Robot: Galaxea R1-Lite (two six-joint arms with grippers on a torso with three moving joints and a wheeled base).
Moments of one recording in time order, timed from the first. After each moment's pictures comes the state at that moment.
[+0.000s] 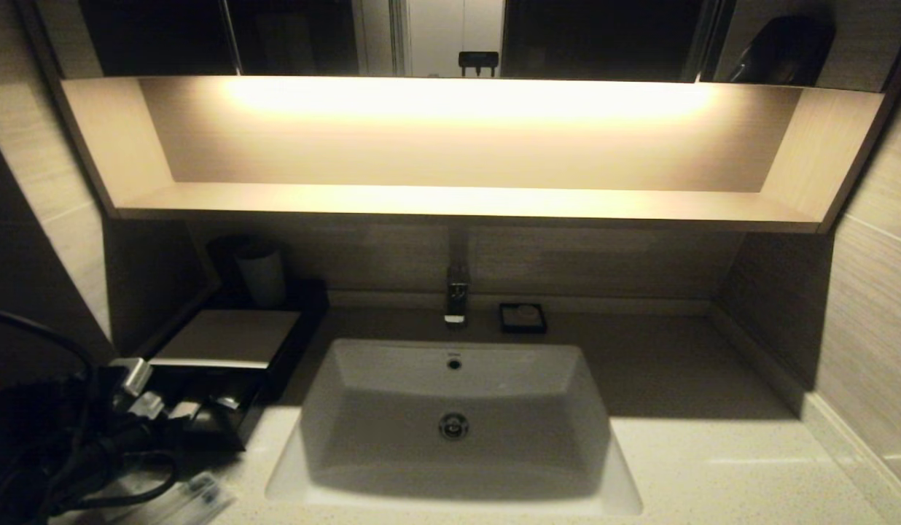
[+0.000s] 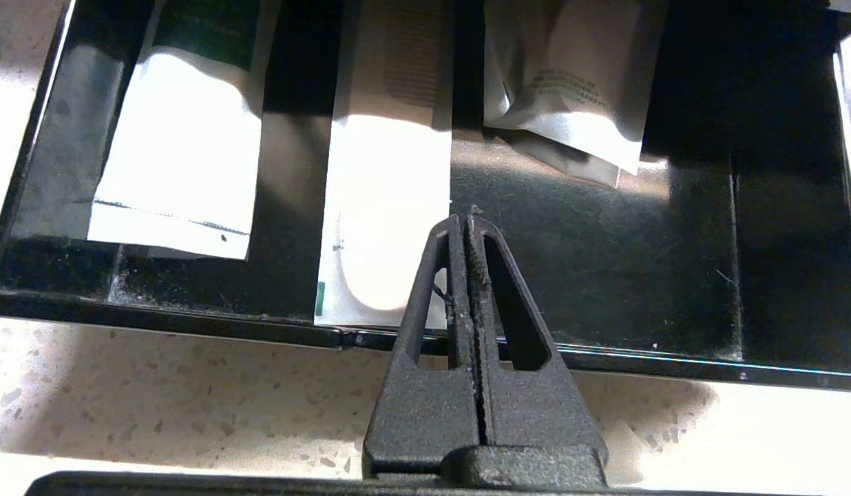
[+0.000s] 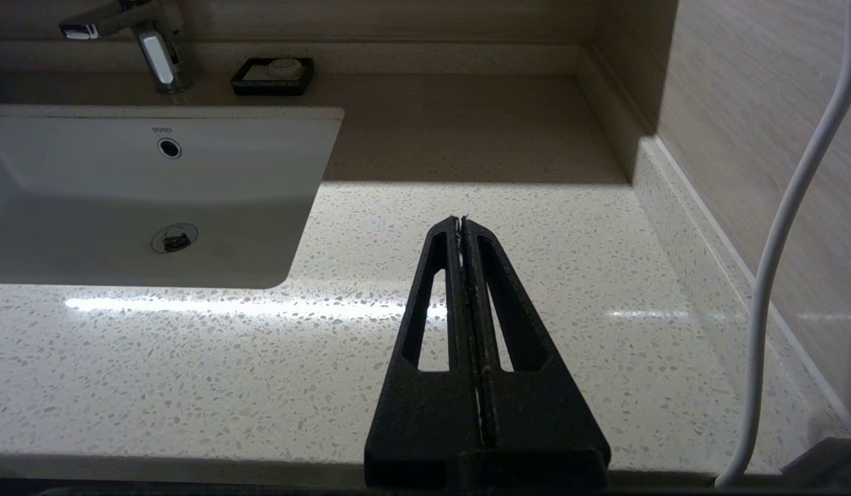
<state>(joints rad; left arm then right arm) 0.33 2.08 -0.28 -1.18 -0.31 0.16 0.00 0.00 0.00 0.01 -0.01 0.00</state>
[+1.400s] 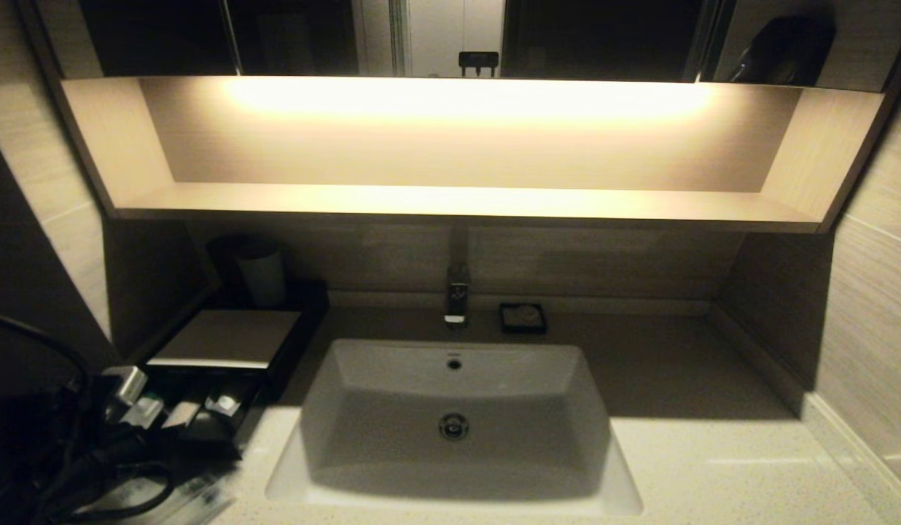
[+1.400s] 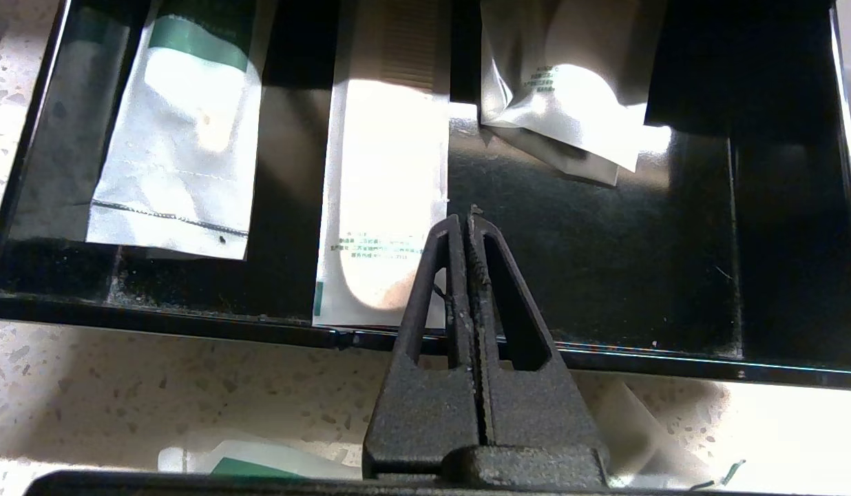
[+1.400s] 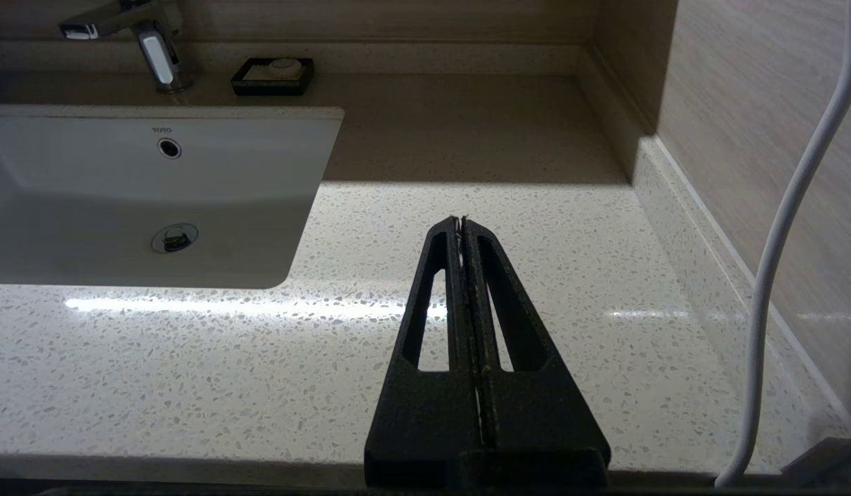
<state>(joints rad) 0.33 2.08 -0.22 -1.23 -0.31 0.17 0.00 0.00 0.00 0.01 -0.01 0.00</state>
